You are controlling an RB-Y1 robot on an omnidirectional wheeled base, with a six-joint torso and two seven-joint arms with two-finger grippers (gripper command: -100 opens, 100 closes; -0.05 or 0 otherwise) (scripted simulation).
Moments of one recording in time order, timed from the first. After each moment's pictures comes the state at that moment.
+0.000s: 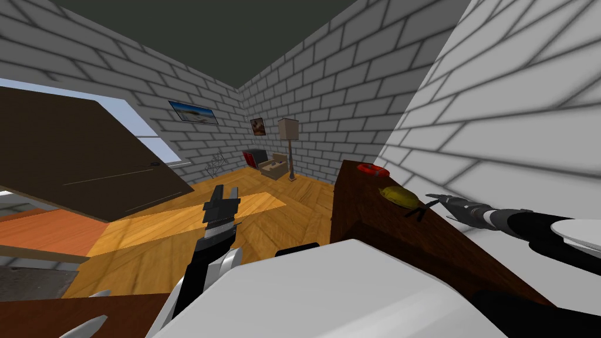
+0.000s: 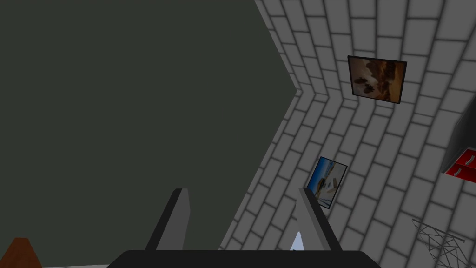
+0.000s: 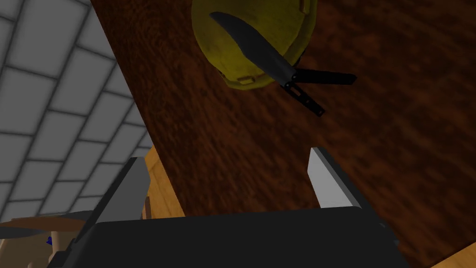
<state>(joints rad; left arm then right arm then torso) 0.53 0.01 0.06 -2.25 0.01 -0.51 0.12 1.53 -1.29 -0.87 -1.60 1.01 -0.14 1.03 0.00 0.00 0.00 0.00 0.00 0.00</state>
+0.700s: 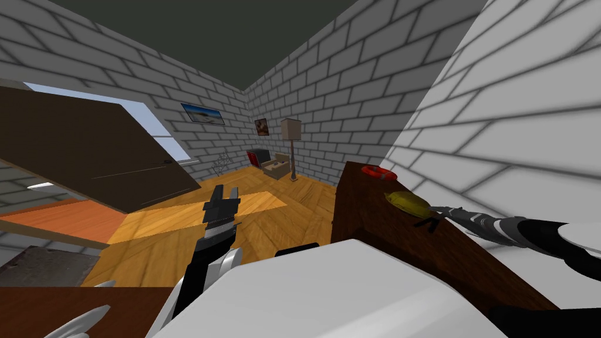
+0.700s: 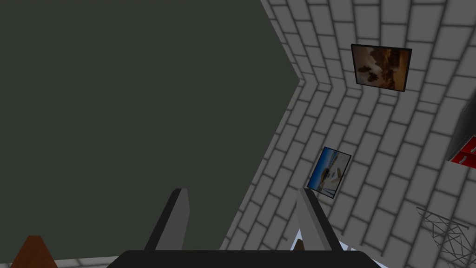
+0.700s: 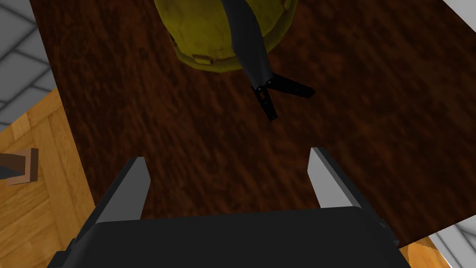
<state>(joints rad) 0.53 0.01 0.06 -2.25 0.01 -0.51 0.12 1.71 -1.36 -0.89 -1.60 1.08 -0.23 1.18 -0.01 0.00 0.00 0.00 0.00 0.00</state>
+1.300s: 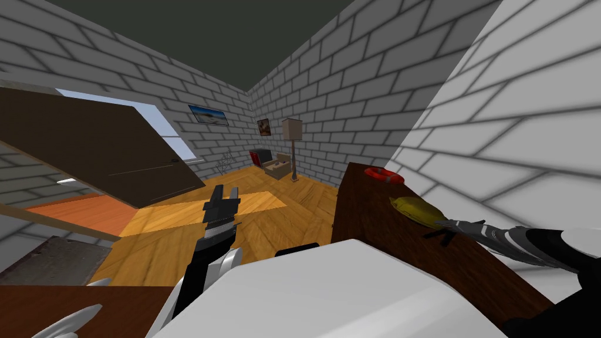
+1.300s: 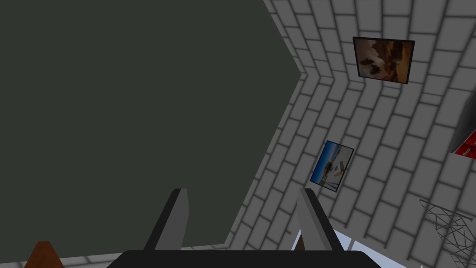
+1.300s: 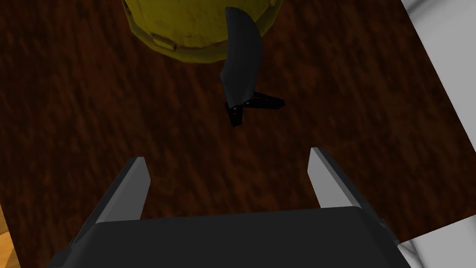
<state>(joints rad) 0.53 0.01 0.06 -2.25 0.01 -0.51 0.12 1.83 -1.41 -0.89 -1.59 1.11 -0.30 1.29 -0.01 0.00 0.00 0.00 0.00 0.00</state>
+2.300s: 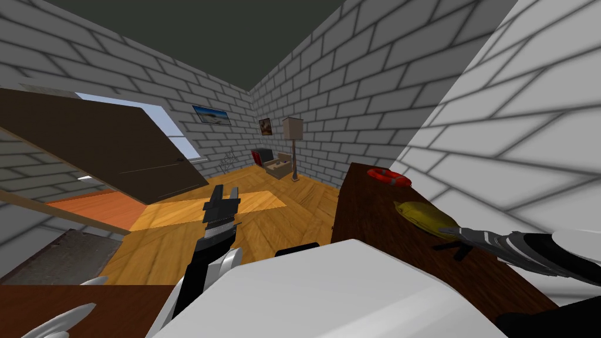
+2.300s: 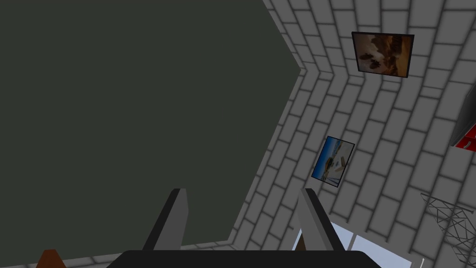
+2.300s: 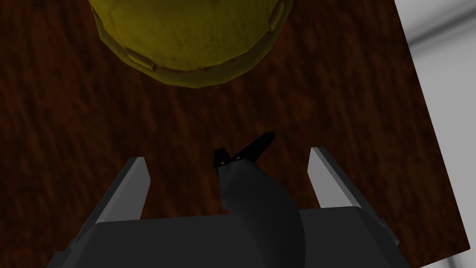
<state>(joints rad) 0.53 0.01 0.06 -2.25 0.01 -0.51 0.12 1.78 -1.46 -0.80 -1.51 1.12 -0.35 1.36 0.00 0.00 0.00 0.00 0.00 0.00</state>
